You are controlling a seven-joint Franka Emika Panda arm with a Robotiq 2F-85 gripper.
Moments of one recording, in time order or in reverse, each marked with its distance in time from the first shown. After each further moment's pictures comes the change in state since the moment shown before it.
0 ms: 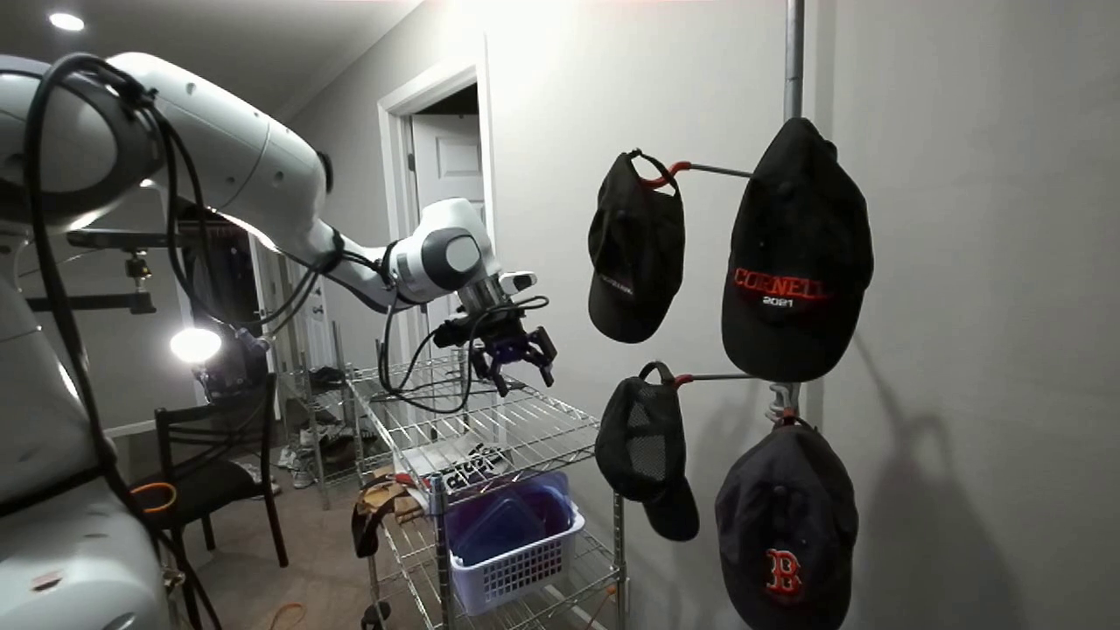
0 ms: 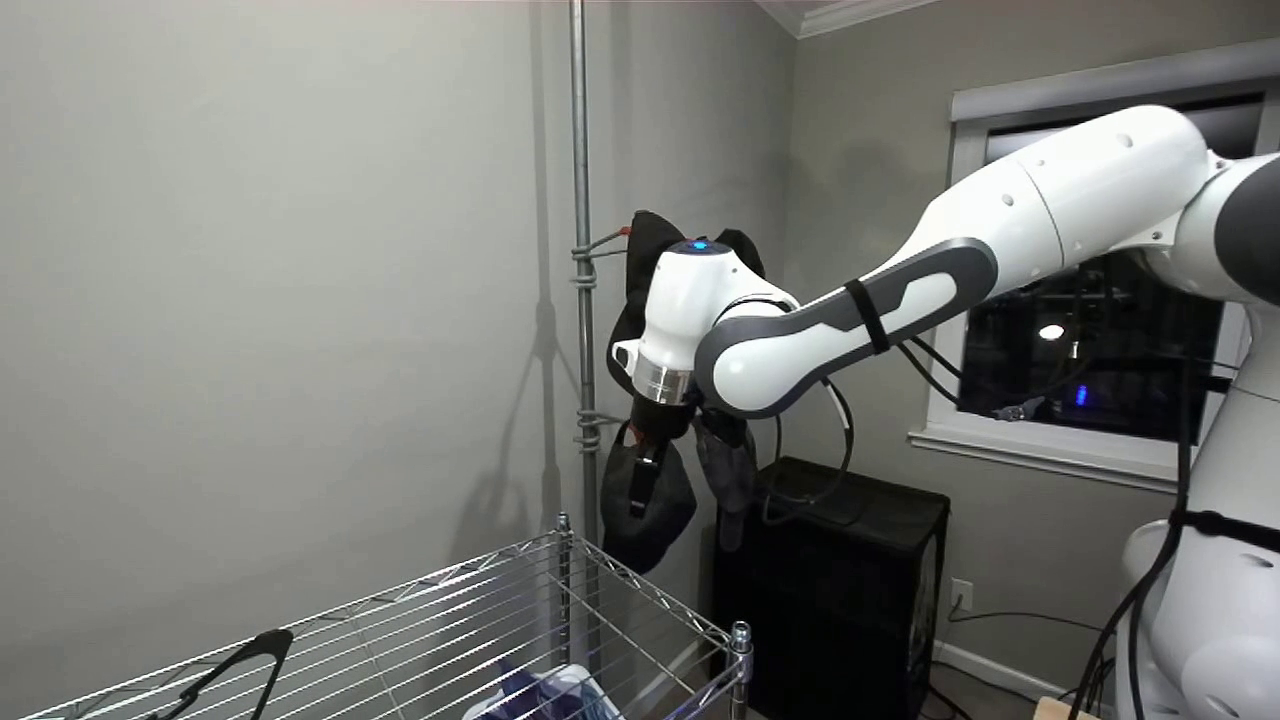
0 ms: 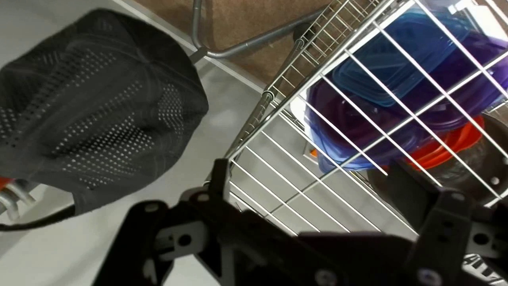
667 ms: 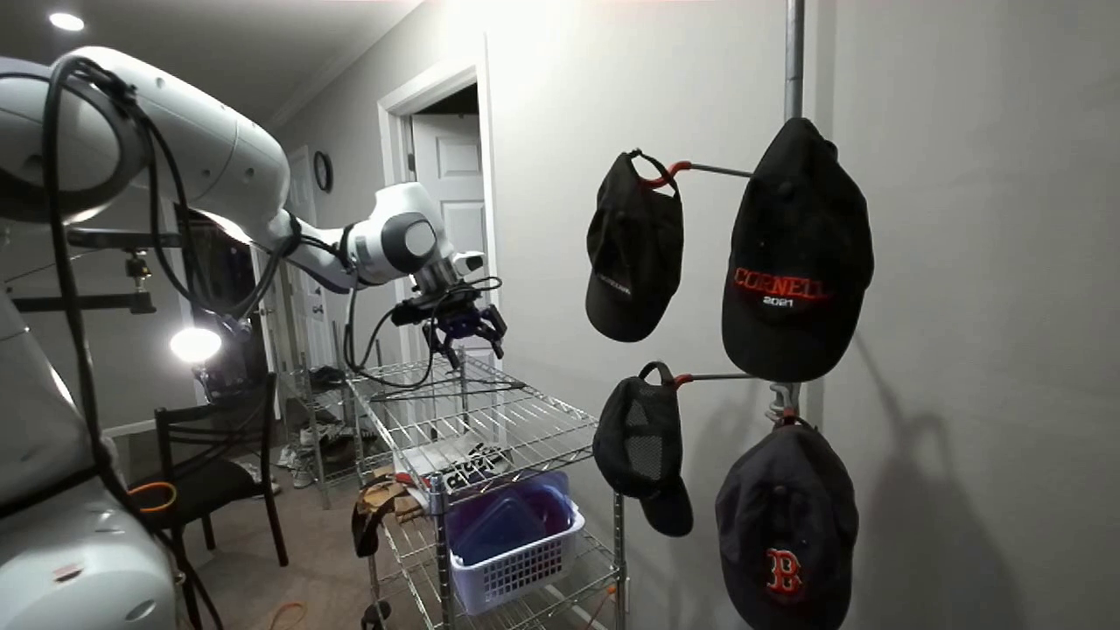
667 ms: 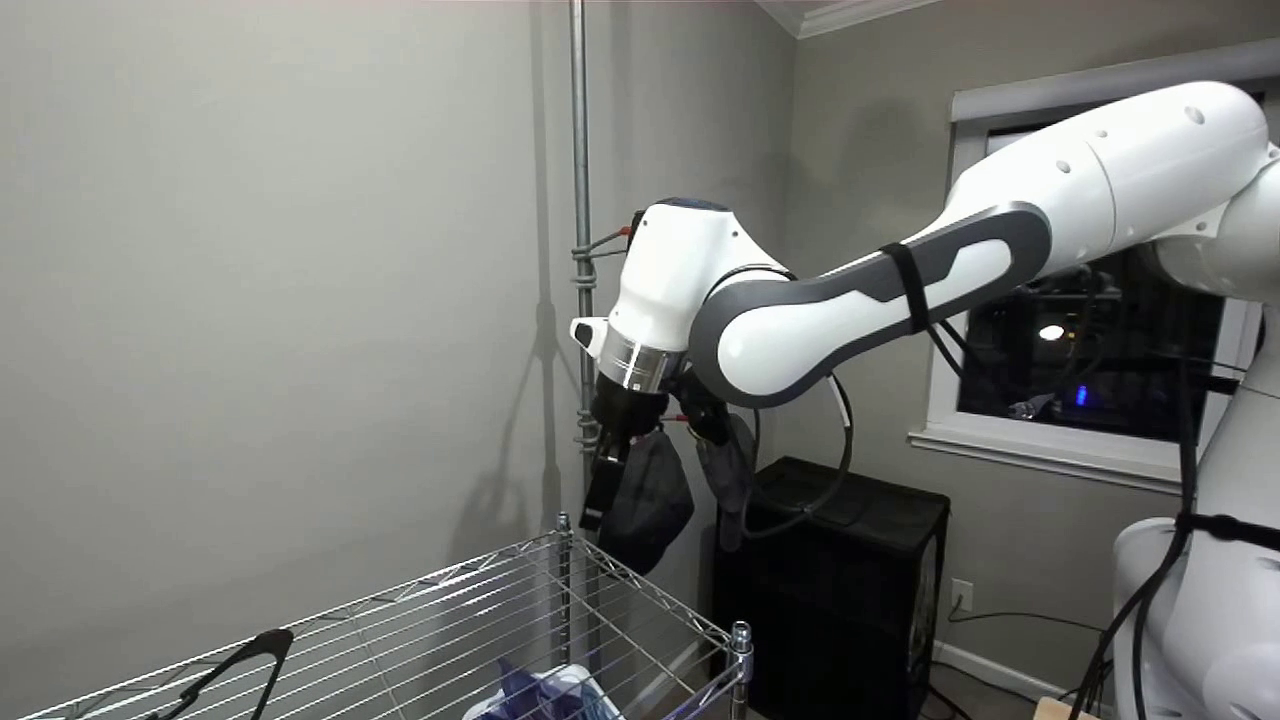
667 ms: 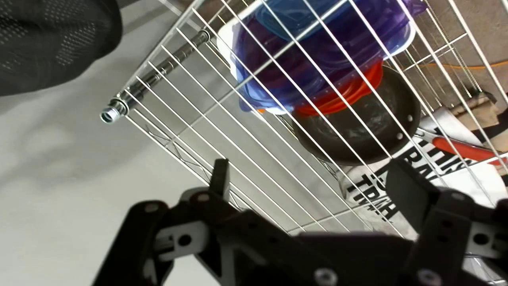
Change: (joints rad) arm 0.094 -0.029 0.092 0.046 0.095 -0.002 -0.018
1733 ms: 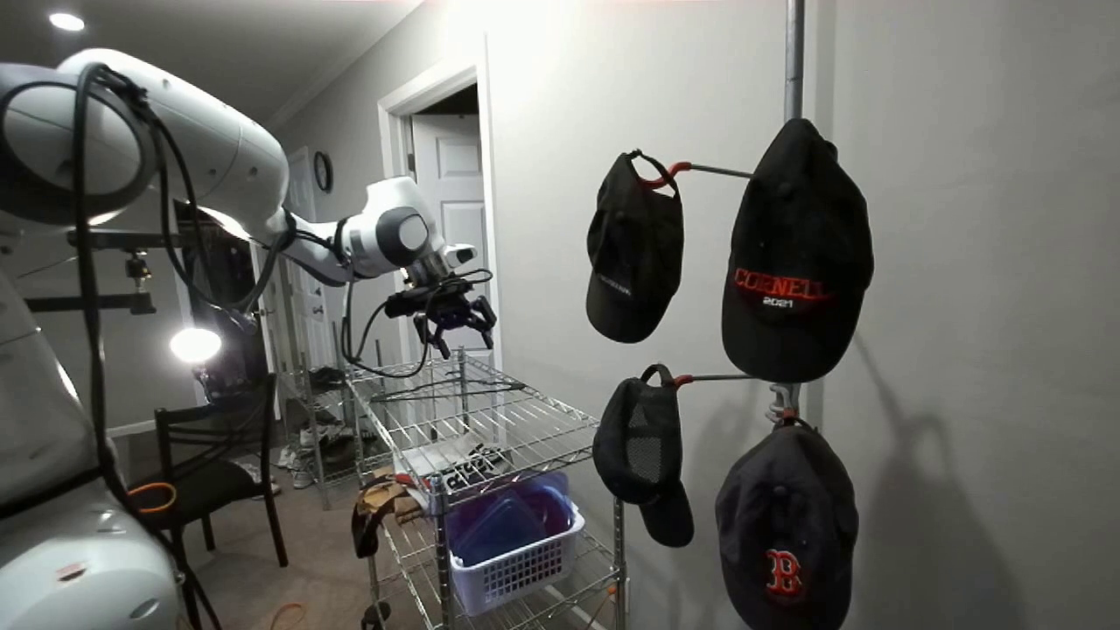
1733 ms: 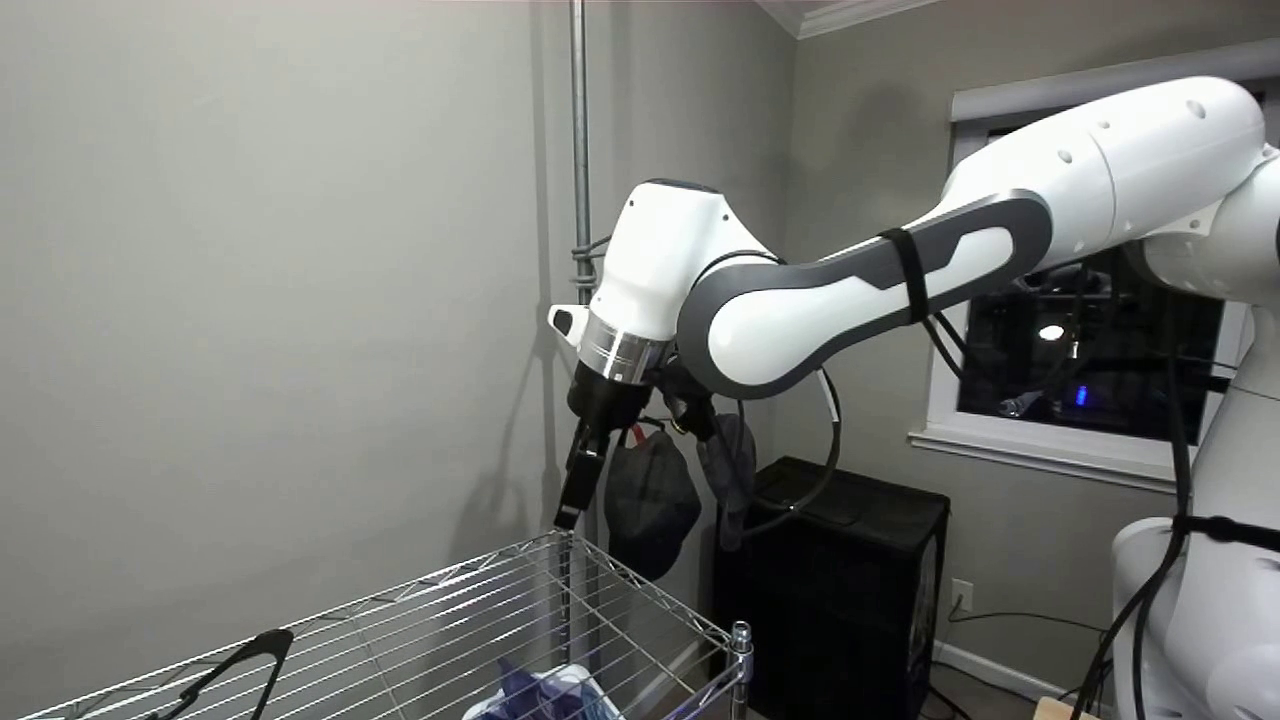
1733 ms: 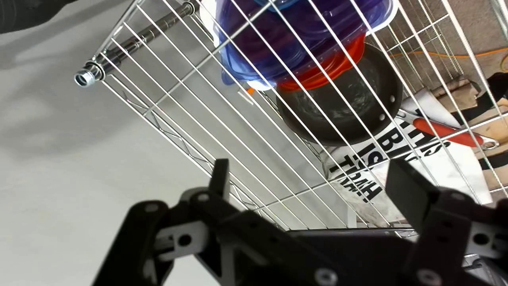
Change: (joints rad) arm 0.016 0.026 0.030 0.055 0.009 -0.003 0.002
